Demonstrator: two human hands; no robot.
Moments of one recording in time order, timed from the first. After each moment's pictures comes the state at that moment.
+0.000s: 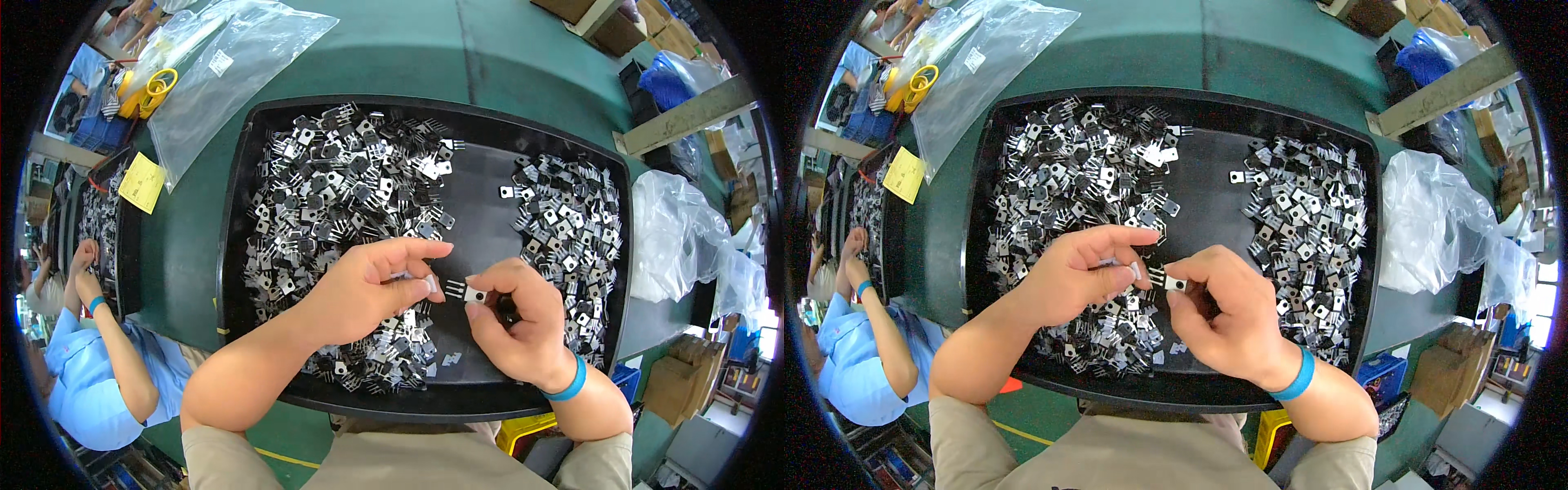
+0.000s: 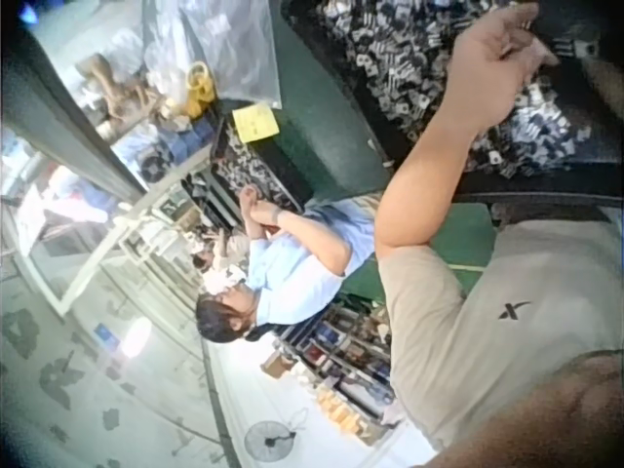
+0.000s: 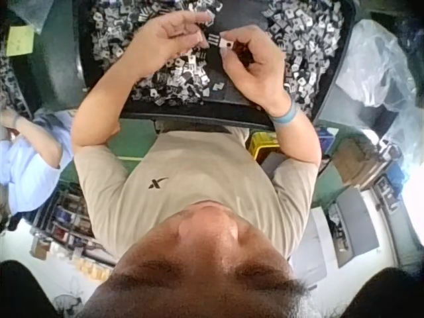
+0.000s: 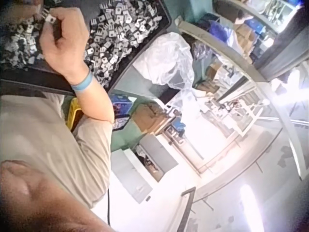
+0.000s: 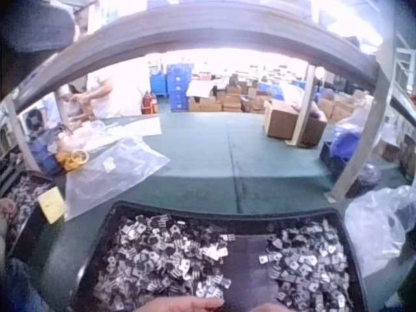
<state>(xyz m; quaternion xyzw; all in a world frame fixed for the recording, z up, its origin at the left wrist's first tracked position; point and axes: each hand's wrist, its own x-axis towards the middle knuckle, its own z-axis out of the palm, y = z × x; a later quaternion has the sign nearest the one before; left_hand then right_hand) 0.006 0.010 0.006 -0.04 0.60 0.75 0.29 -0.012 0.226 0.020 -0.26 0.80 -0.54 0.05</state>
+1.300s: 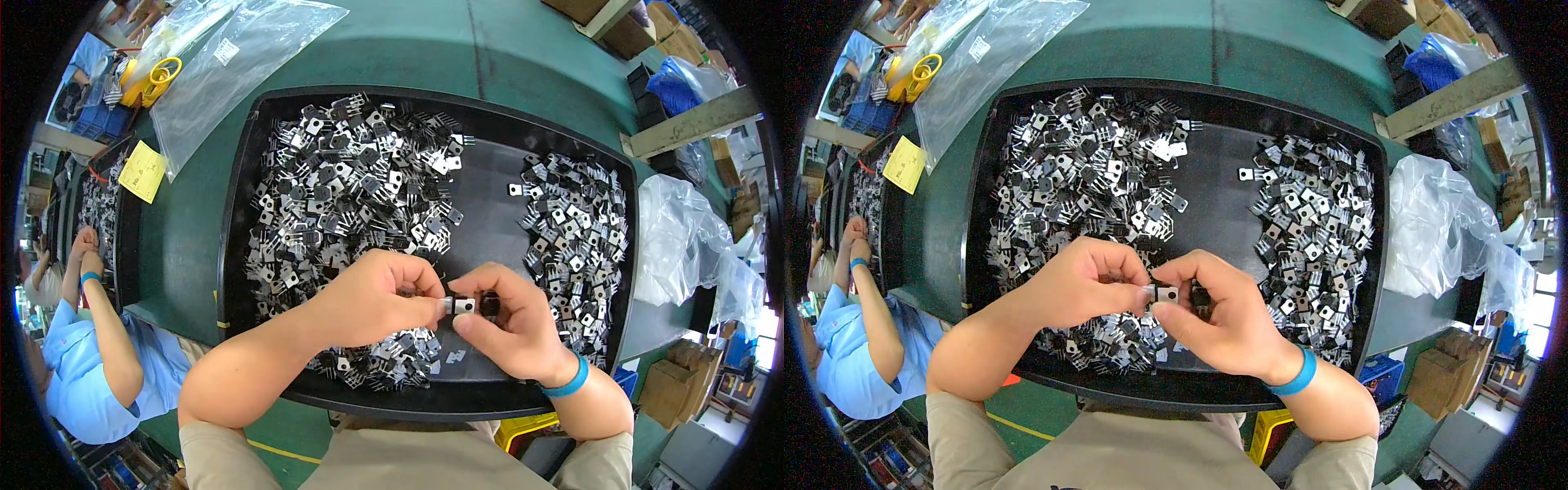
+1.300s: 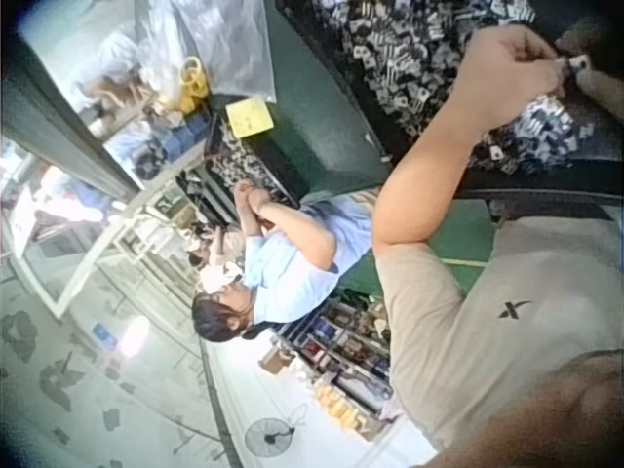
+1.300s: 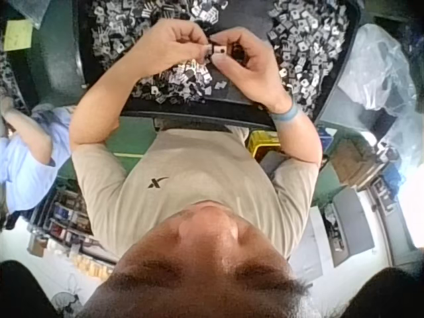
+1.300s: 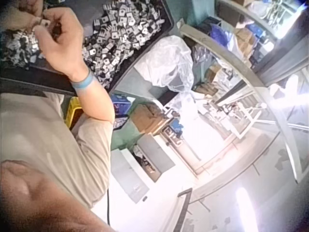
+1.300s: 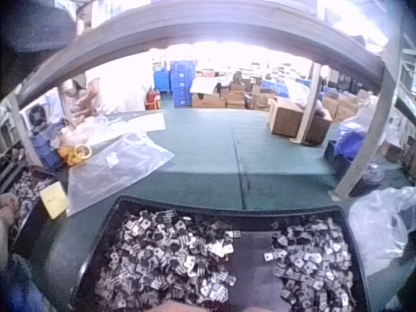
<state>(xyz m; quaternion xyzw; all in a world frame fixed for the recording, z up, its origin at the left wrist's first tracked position) 0.009 0.010 0.002 -0.02 0.59 0.73 0.35 -0.010 0.222 0.014 -0.21 0.74 -0.59 0.24</state>
